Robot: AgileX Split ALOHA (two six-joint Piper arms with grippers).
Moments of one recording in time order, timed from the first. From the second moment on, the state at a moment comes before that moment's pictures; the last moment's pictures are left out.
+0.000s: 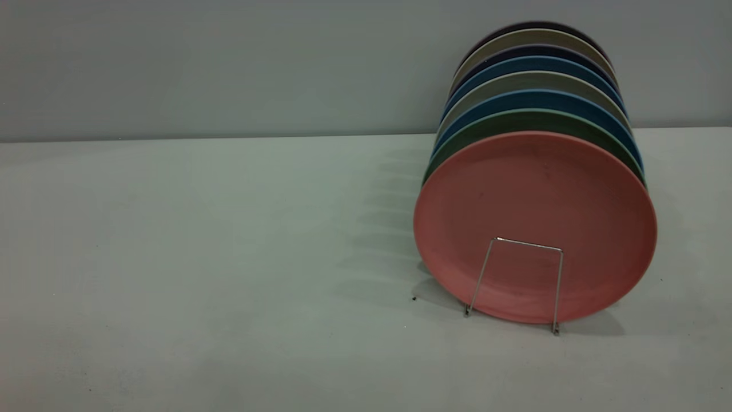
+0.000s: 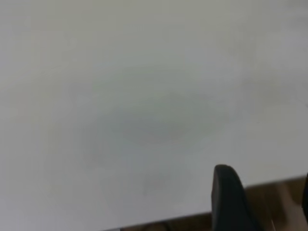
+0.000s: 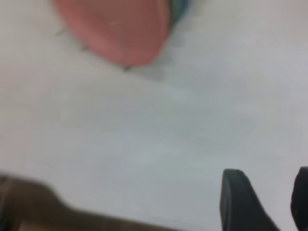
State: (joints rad) left arm -0.01 0.03 -0.49 -0.06 1.13 0.11; right arm 0.16 0.07 -0.47 -0.02 1.14 -0.03
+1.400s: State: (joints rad) left arm 0.02 -0.02 -0.49 -0.06 1.13 0.11; right arm 0.06 -0.02 -0.47 -0.02 1.14 -0.03
